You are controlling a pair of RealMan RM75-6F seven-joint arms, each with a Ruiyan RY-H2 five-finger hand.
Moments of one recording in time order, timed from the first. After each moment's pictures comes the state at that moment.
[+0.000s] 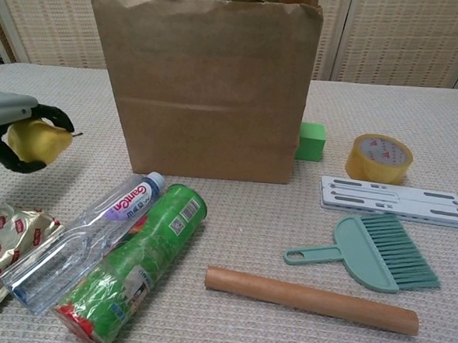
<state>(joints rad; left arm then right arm) -0.64 -1.34 -0.09 -1.58 0.96 1.05 0.42 0.15 -0.81 -0.02 -2.21 -1.43 1.27 -0.34</state>
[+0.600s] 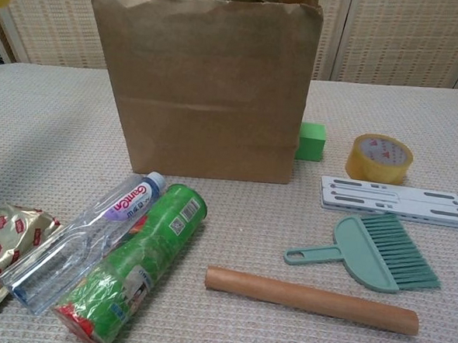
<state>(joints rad) -0.59 -1.20 -0.55 -1.84 0.64 1.25 0.10 0.13 -0.80 -0.05 -2.22 -1.51 1.30 -0.33</state>
